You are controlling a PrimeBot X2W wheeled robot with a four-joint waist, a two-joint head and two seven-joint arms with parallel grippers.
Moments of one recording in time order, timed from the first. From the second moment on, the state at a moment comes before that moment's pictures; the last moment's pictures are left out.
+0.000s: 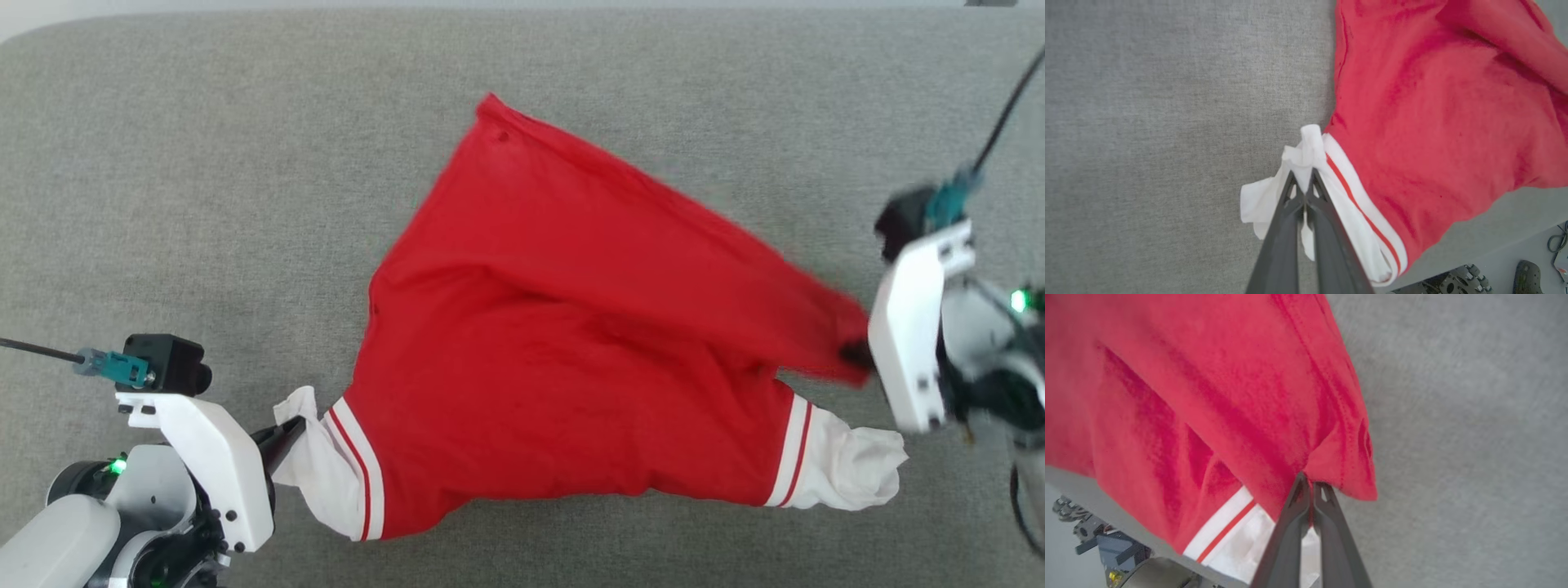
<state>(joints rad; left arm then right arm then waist) -0.26 0.81 -0.57 -0.13 -1.13 0.27 0.47 -0.49 -0.47 0.22 0.05 0.63 0.13 1.23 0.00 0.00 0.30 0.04</state>
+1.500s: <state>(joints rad) -0.40 0.66 -0.68 -0.04 -1.07 0.17 0.51 -0.69 -0.35 0.26 0.12 0.40 0.13 0.78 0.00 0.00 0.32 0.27</state>
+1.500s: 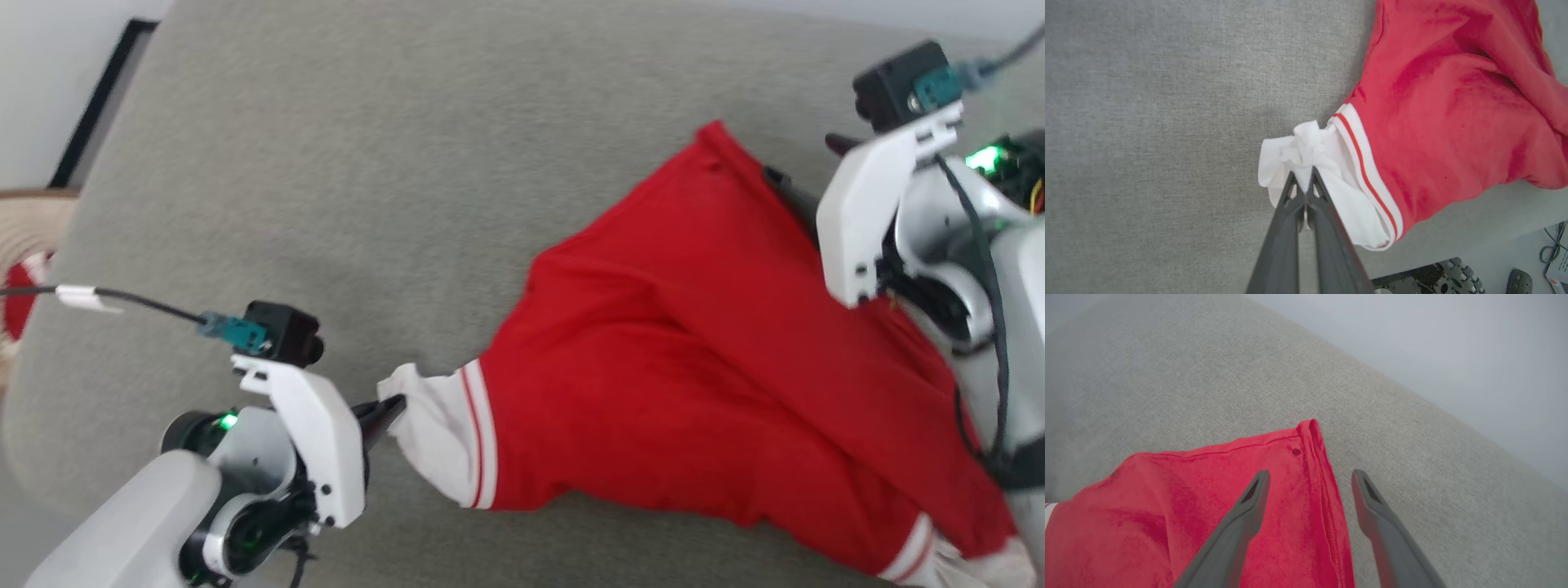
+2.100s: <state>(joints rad) -0.53 0.53 -0.74 0.09 -1.05 0.08 0.51 -1.03 -0.42 0.59 0.77 0.55 0.13 0.80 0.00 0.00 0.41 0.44</state>
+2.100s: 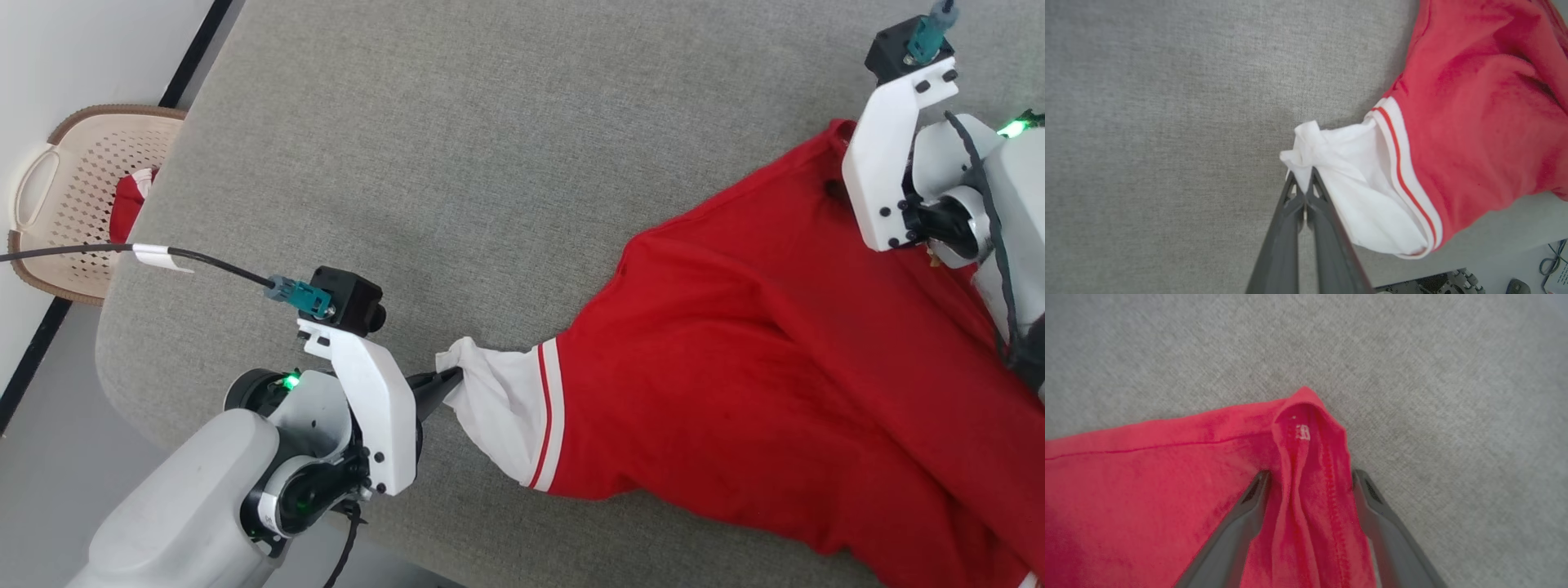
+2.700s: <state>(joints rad) -0.63 0.66 -0.67 0.14 -1.07 0.07 0.58 -1.12 -0.47 0.75 0.73 0.72 0.13 0.73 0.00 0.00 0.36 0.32</state>
